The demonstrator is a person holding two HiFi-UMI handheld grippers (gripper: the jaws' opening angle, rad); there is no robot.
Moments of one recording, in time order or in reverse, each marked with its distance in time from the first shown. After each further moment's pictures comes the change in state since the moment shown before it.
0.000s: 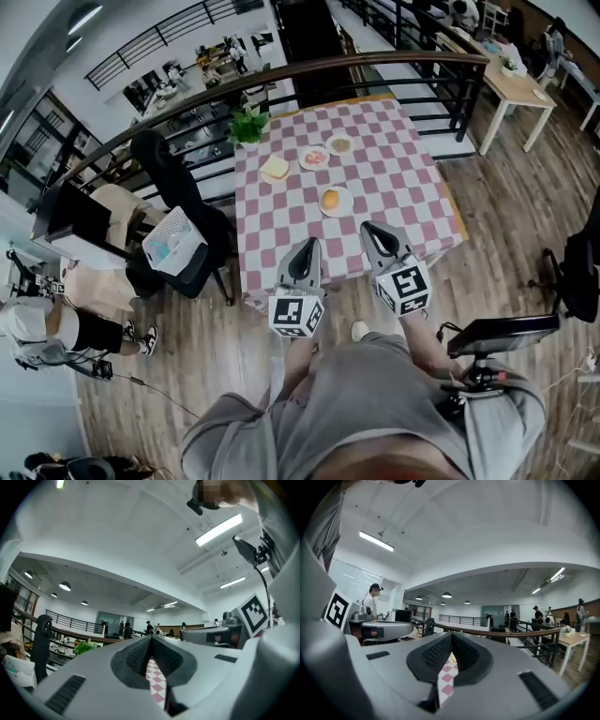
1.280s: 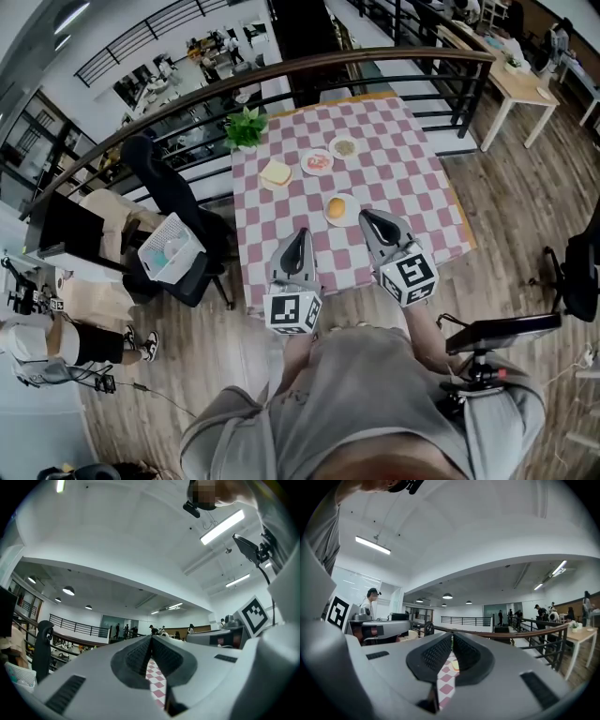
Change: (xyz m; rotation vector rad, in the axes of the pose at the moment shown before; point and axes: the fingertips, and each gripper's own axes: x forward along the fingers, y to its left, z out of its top) left arm 0.063 0.079 0.025 0.026 -0.044 0.056; right arm 0.097 -0.030 0.016 0.040 -0.022 0.025
